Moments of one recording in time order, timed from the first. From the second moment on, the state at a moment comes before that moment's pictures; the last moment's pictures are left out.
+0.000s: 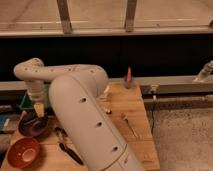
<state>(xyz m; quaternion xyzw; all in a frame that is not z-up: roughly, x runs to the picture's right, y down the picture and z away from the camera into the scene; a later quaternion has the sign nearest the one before) -0.359 0.119 0.810 -0.44 -0.06 -0.07 0.89</state>
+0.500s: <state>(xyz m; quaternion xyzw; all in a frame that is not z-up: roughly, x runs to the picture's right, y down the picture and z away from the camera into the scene) -0.346 0.146 0.766 -0.44 -0.07 -0.08 0.89</state>
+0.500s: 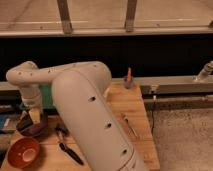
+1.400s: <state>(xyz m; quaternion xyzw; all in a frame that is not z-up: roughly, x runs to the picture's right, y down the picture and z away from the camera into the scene) -0.341 0.104 0.793 -0.43 -0.07 -0.06 0.90</state>
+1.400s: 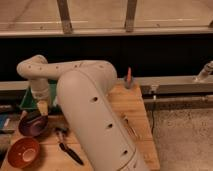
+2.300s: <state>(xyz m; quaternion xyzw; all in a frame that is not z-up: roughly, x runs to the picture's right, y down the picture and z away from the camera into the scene) -0.290 0.143 0.761 -0.45 -0.03 -0.02 0.89</state>
